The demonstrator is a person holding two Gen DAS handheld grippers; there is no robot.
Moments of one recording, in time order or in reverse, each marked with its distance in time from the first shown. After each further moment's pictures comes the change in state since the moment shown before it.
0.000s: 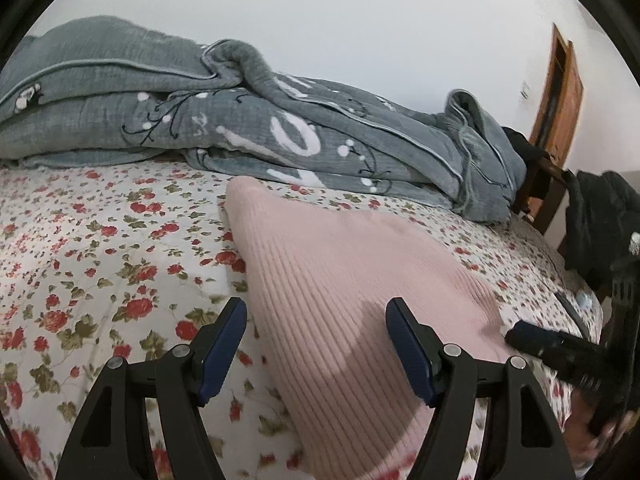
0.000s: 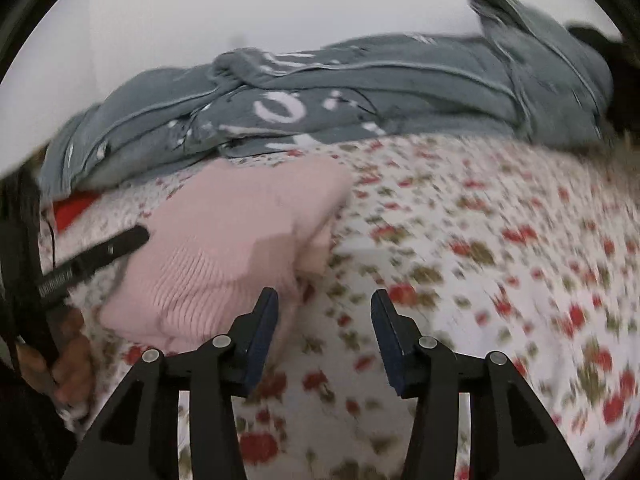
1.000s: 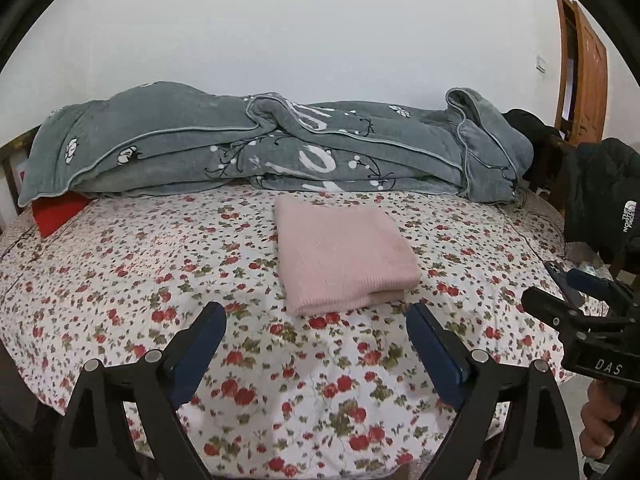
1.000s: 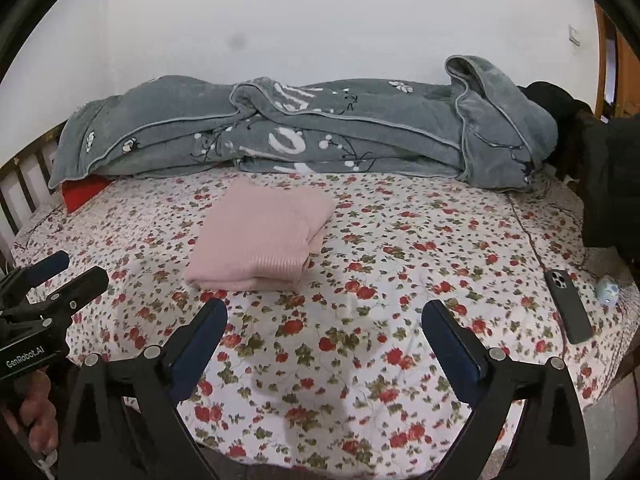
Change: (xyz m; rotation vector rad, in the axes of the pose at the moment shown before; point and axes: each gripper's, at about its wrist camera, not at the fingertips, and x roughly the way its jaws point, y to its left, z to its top) left arm -0.199 -0.120 -0.014 0.051 0.026 0.313; right arm -0.193 0.046 -0.003 -0.118 -0.020 -0.129
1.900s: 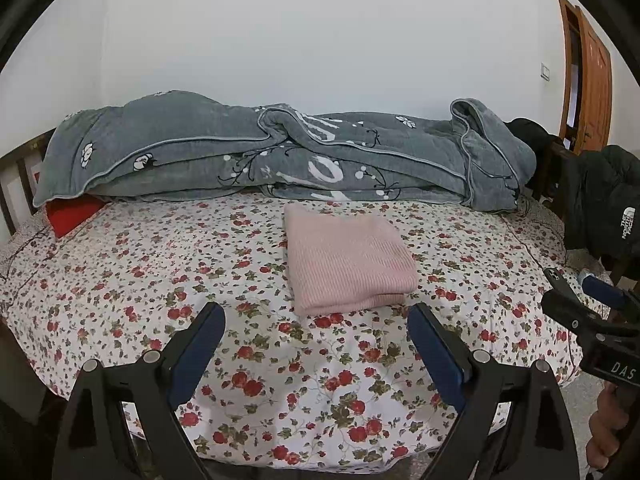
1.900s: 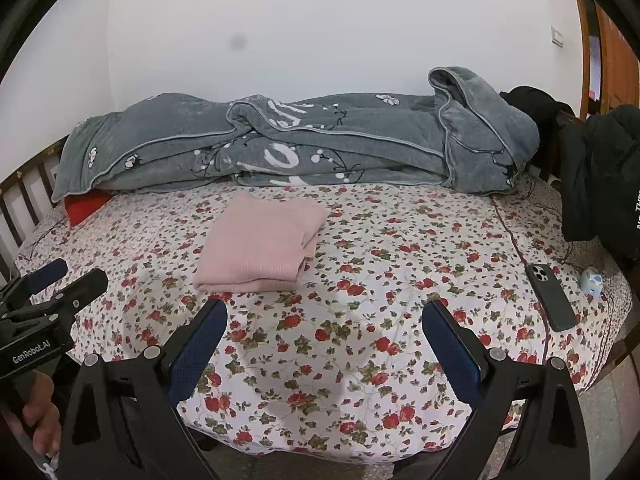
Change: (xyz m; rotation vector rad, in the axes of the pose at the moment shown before) left arm -0.025 -0.001 0.000 -0.009 -0.029 0.026; right arm -0.040 -0.010 -0.007 0.034 -0.045 -0.015
